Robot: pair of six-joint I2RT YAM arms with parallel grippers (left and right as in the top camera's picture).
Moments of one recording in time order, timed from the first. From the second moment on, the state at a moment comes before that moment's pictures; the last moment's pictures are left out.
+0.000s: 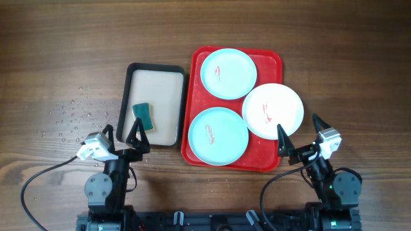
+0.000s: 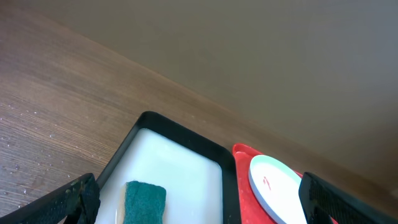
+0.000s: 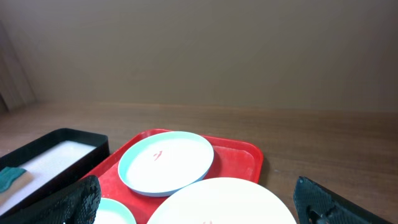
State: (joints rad) left arm 0.00 0.01 0.01 -0.07 0.03 -0.51; right arm 0.01 0.02 0.01 0.02 -0.31 0.09
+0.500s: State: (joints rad) left arm 0.00 0.01 0.01 -0.04 0.05 -0.51; right arm 0.01 0.02 0.01 0.02 -0.31 0.09
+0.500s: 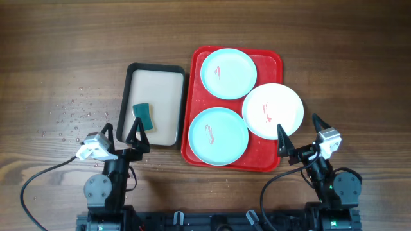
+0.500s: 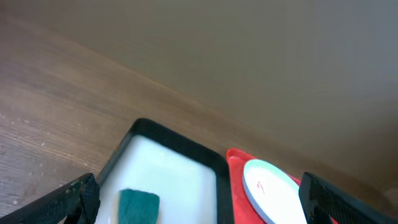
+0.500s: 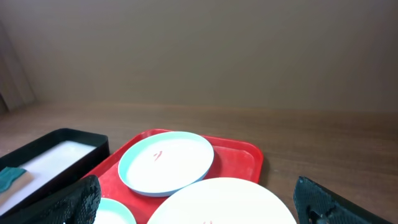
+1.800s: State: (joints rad) left arm -0.05 1.63 1.10 -0.94 -0.05 -0.66; right arm 0.43 1.25 1.08 -1.08 -0.33 0.40
